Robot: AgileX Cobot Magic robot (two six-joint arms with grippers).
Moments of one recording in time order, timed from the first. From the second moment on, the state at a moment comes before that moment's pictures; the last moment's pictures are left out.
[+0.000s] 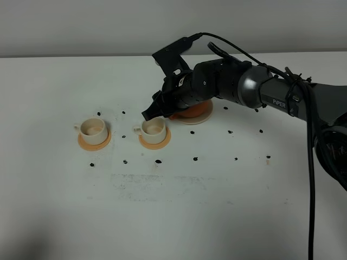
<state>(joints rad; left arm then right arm) -0.01 0.00 -0.46 -0.15 1.07 0.12 0.52 2.29 -1.72 0.25 0.41 -0.30</state>
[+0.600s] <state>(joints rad) -0.01 0.00 -0.46 -0.15 1.07 0.12 0.52 2.27 -1.72 0.13 0.50 -0.24</state>
